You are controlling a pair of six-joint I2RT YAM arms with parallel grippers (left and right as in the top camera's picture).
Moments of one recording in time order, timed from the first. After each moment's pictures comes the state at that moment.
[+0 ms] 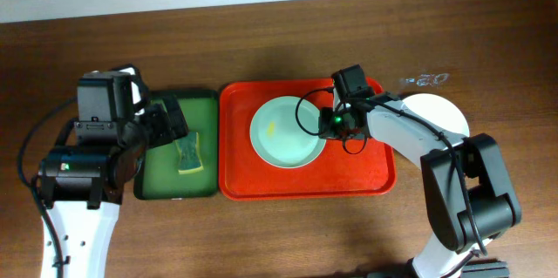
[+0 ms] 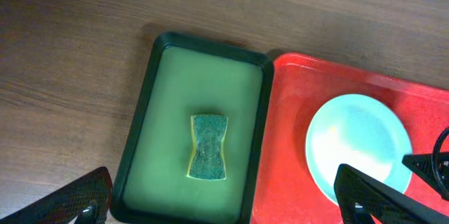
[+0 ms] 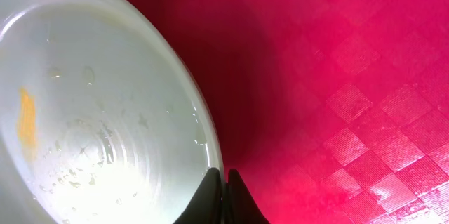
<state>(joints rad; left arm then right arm) -0.11 1.22 1.35 -1.02 -0.06 -0.29 0.27 1.84 1.07 -0.47 -0.21 0.42</state>
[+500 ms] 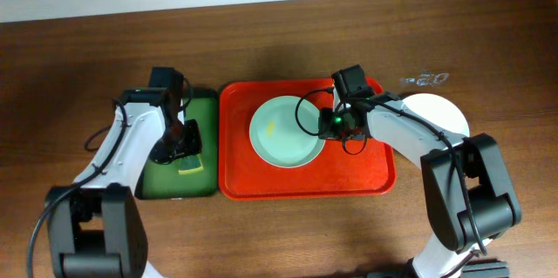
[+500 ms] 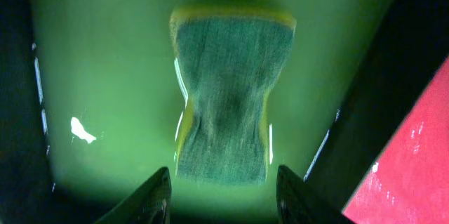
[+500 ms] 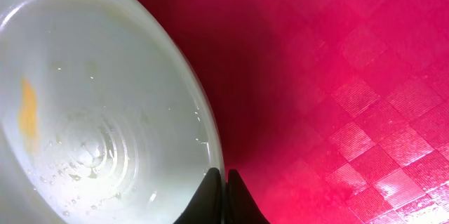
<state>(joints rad) -0.11 1.80 1.27 -1.03 -0.02 -0.29 0.27 1.84 1.07 -0.48 -0.22 0.42</state>
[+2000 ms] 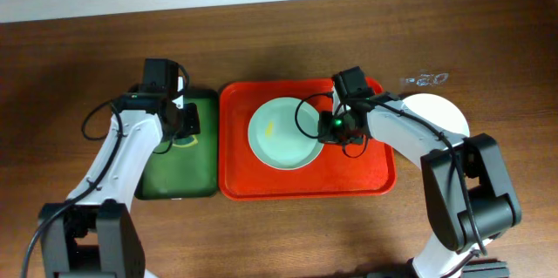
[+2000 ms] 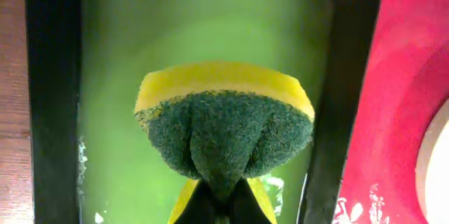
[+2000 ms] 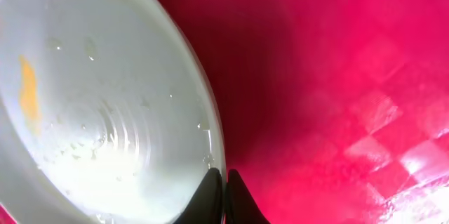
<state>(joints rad) -0.11 1.72 1.24 -0.77 -0.05 -0.17 0.27 1.84 1.07 -0.53 -0.27 0.42</state>
